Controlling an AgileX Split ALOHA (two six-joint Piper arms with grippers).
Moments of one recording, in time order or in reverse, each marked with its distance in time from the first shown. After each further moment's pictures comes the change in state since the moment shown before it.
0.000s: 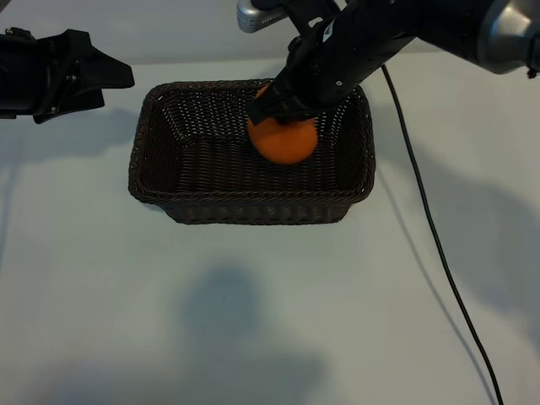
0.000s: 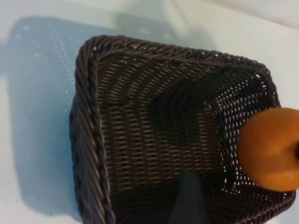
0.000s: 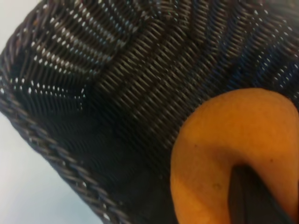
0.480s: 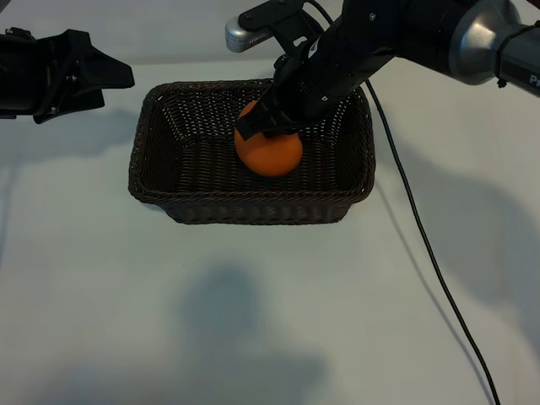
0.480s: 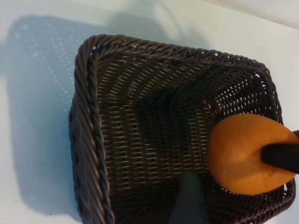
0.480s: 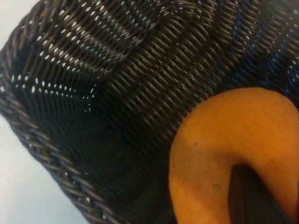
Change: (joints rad) left arm 0.000 0.000 0.000 0.000 0.000 0.000; right arm 0.008 0.062 -0.004 0.060 -0.033 -0.078
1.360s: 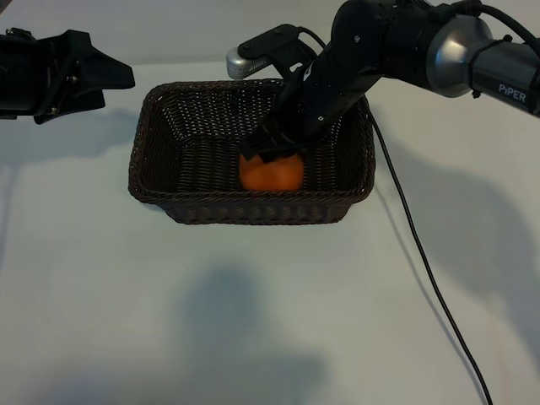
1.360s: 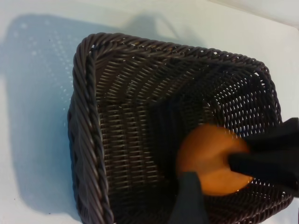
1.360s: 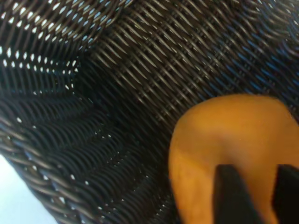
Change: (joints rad) left arm 0.000 0.000 0.000 0.000 0.006 0.000; right arm 0.000 0.073 -0.003 0.000 0.021 0.003
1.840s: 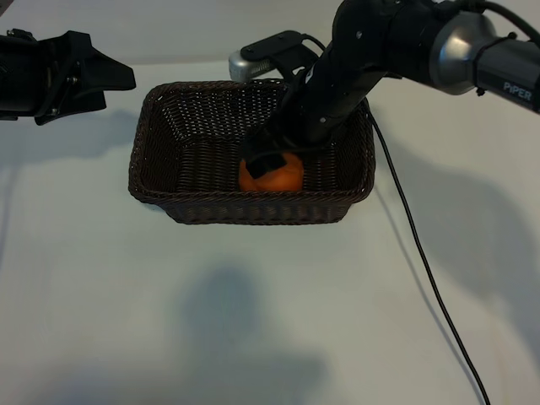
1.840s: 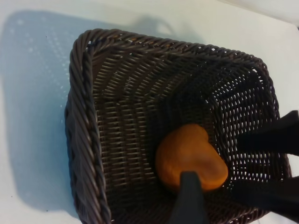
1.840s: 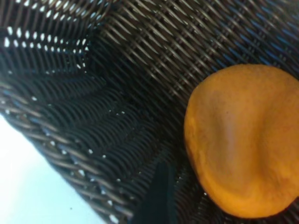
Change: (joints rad) left arm 0.000 0.000 0.000 0.000 0.009 0.000; right arm 0.000 -0.031 -0.001 0.002 0.081 0.055
